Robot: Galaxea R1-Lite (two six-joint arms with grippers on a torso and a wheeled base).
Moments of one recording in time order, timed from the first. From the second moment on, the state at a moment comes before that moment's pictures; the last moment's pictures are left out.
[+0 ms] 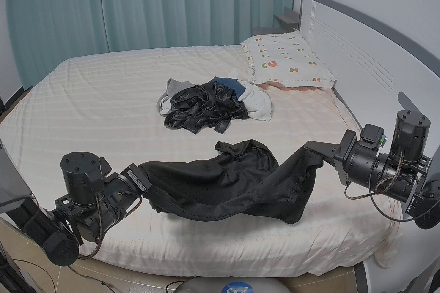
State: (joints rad) left arm -0.47 1.81 -0.33 -1.22 0.20 -0.81; right arm 0.49 1.60 -0.51 -0.93 0.14 0.95
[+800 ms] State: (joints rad) left arm -0.47 1.76 -0.33 -1.22 0.20 -0.81; right arm 0.49 1.63 -0.52 -1.01 -0.02 0.89
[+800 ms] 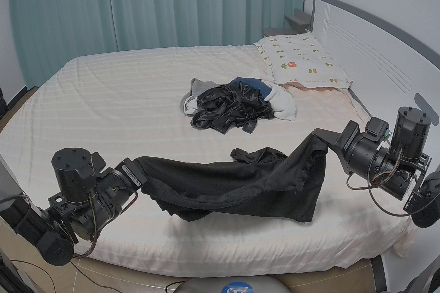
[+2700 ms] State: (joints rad) left arm -0.46 1.70 -0.32 -1.22 0.24 -0.80; right arm 0.51 1.69 -0.48 -1.28 -0.08 0.82
